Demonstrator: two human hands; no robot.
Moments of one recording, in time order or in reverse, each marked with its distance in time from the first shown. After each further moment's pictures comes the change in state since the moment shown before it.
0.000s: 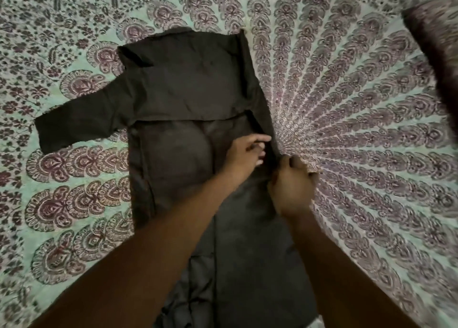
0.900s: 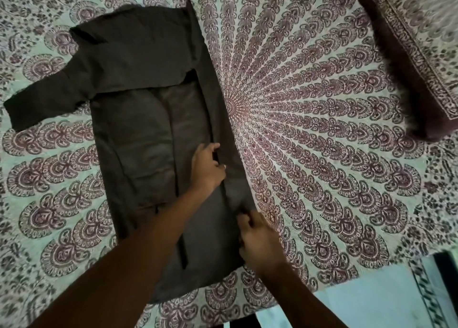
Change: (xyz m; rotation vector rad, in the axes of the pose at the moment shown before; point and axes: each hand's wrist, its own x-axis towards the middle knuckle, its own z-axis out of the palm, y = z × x) left_hand -0.109 -0.073 0.057 0.565 0.233 0.053; right_hand -0.221 0.101 0.030 0.188 -0.329 -0.316
